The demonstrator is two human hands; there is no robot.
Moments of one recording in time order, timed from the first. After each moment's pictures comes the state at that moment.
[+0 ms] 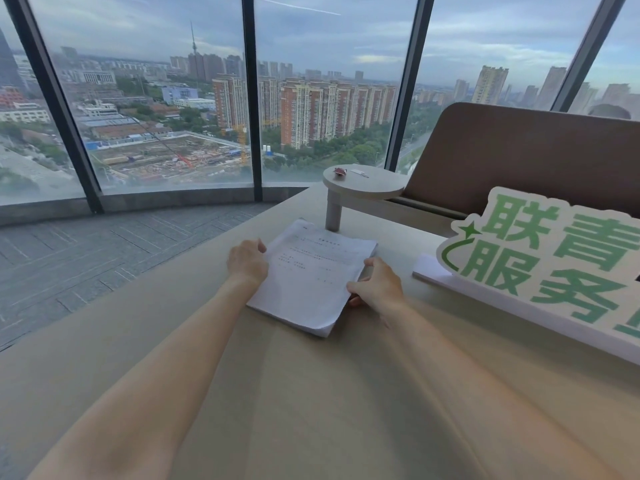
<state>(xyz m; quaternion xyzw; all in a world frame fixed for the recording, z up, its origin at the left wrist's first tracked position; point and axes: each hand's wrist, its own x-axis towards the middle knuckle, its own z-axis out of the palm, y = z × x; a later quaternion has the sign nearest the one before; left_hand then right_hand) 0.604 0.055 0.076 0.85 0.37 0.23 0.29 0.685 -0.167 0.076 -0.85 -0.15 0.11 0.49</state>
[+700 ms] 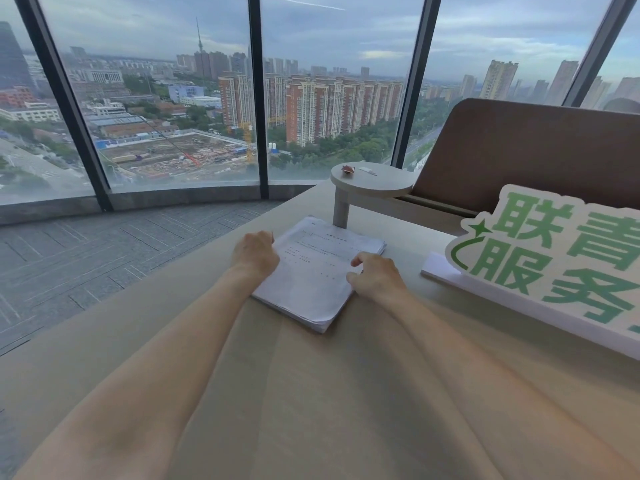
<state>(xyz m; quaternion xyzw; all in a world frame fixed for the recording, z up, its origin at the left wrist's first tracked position) 0.605 0.063 0.088 0.91 0.31 0.20 0.17 0.687 -0.151 0.091 -0.92 -0.26 0.06 0.28</state>
